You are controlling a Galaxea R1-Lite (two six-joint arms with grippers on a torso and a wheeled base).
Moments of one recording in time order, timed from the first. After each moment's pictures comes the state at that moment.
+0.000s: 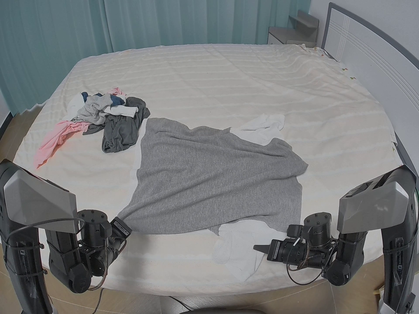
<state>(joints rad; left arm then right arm) -0.31 2.22 -0.21 -1.55 0.35 -0.92 0.50 2.39 -0.37 -1.49 0.30 0.71</state>
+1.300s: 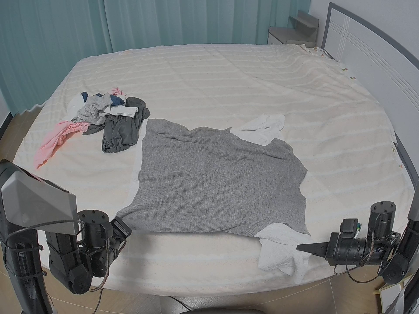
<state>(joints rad) -0.33 2.20 -0.20 -1.55 0.42 -0.87 0.27 1.93 -0.02 -1.41 0.57 0.81</state>
